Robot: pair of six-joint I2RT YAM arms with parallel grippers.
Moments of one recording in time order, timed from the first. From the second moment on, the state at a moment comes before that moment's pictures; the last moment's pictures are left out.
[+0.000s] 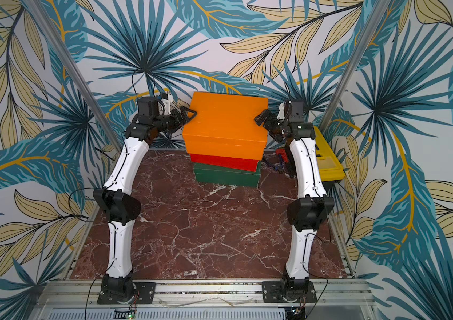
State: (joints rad) left arm -0.19 2.28 2.59 -0.61 0.54 -0.68; right arm 0.01 2.09 2.45 -0.90 -0.33 0.64
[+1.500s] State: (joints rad) left arm -0.13 1.29 1.12 0.09 0.62 -0.35; right arm -0.01 1.03 1.12 -0.25 -0.39 0.57
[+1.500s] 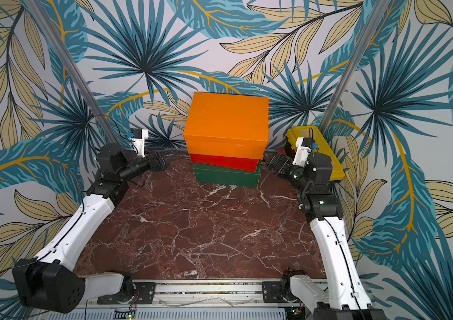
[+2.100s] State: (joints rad) left arm -0.13 1.54 0.97 0.61 0.70 -0.11; right arm 0.03 1.26 0.92 0.31 -0.41 0.34
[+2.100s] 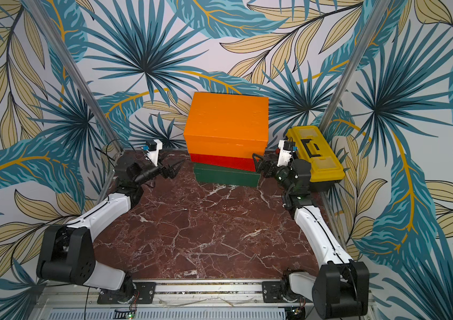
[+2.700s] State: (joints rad) left arm -0.13 1.76 1.17 0.70 0.78 -0.15; right arm 0.04 1.46 1.02 0.37 -0.39 0.28
